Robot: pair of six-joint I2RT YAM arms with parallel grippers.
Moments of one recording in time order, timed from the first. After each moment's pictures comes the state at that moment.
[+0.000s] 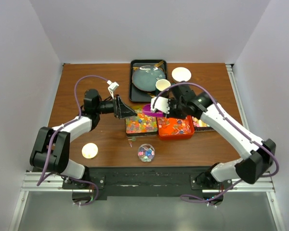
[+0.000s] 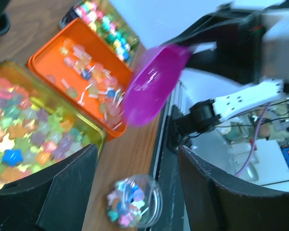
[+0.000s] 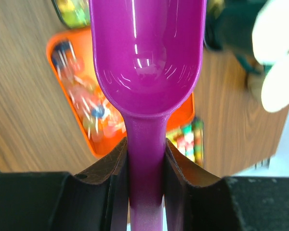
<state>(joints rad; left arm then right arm) -0.23 1.48 0.70 0.59 1.11 -0.68 0.65 1.38 1.36 -0.99 0.01 -0.87</state>
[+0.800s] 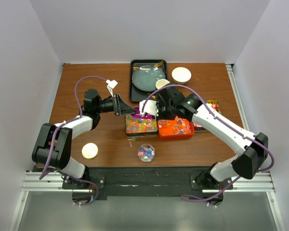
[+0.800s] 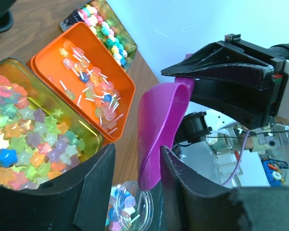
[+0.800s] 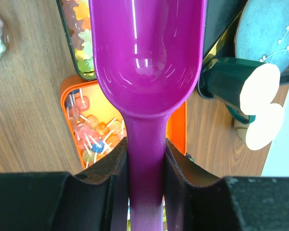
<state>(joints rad) -0.22 1.53 0.70 0.70 1.10 -0.84 0.77 1.45 1.39 -0.90 0.01 -0.86</state>
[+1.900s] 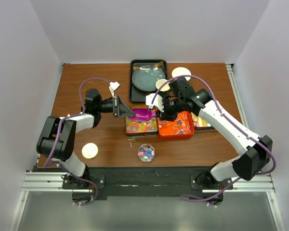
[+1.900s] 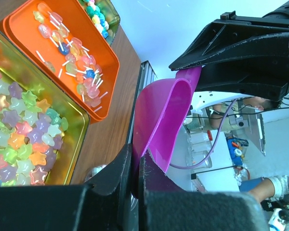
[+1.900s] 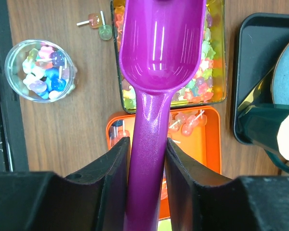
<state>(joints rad) -0.20 1.63 0.72 0.77 1.27 -0.94 0.63 1.43 1.40 -0.92 -0.44 -0.85</state>
